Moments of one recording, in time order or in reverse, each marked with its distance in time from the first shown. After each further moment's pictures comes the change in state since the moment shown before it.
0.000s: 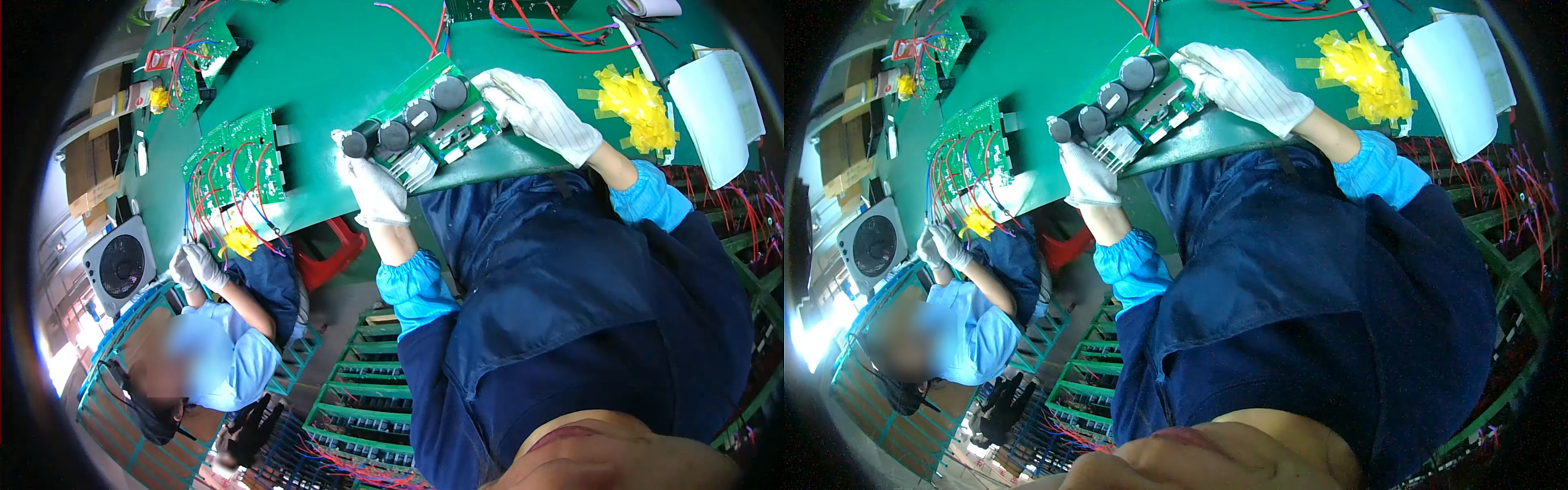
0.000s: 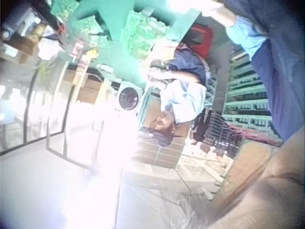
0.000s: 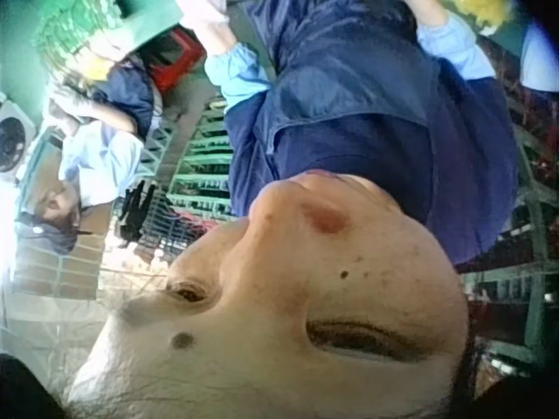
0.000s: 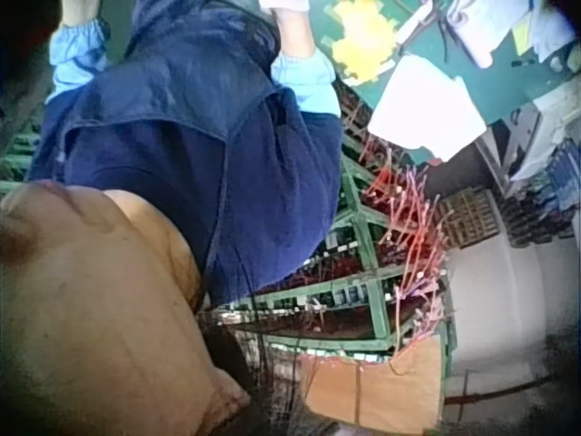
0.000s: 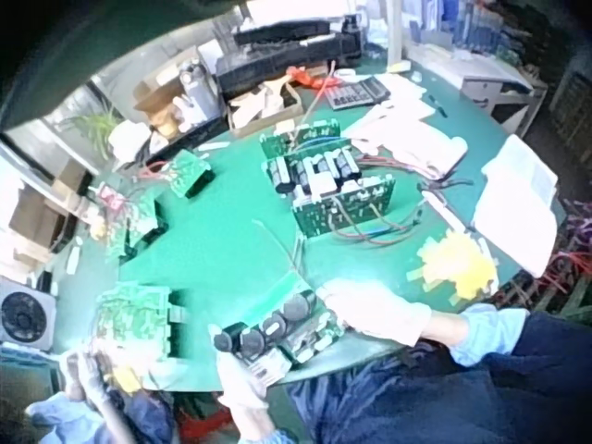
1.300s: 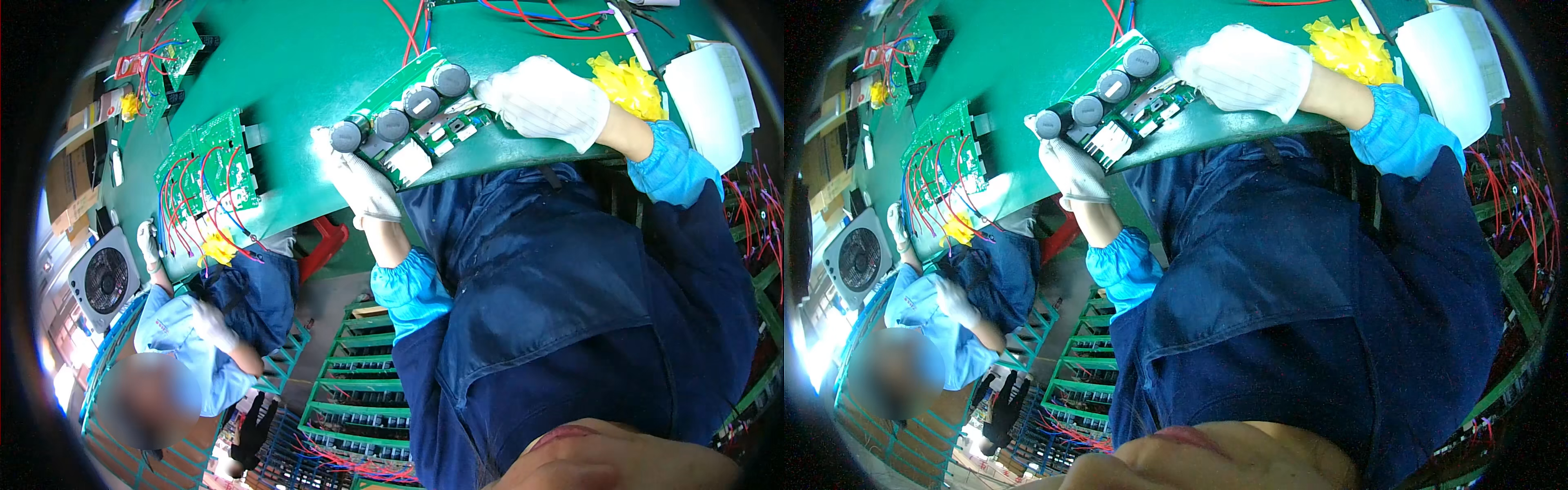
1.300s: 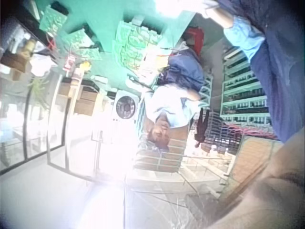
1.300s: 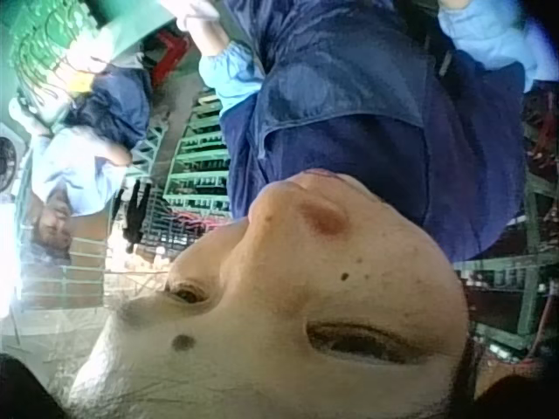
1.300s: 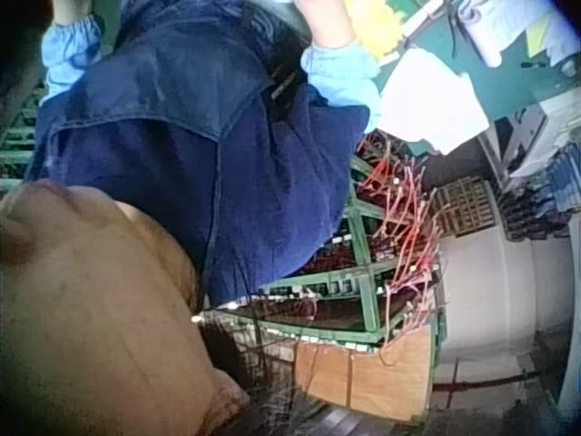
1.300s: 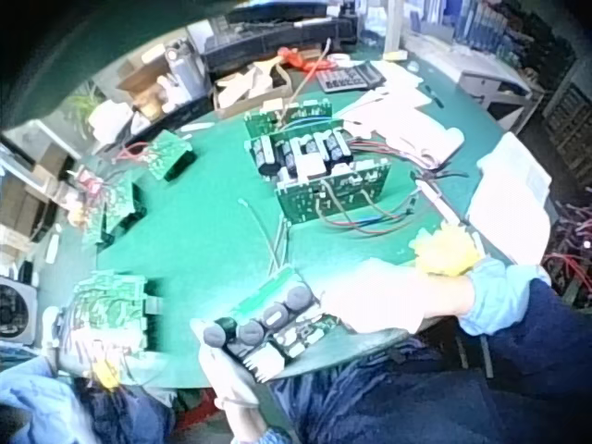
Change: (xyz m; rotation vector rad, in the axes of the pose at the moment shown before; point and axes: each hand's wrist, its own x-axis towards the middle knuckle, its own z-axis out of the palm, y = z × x) left_hand -0.002 -0.013 -0.001 0.263 0.000 0.040; right_hand -0.001 0.006 -0.034 -0.532 -0.414 -0.302
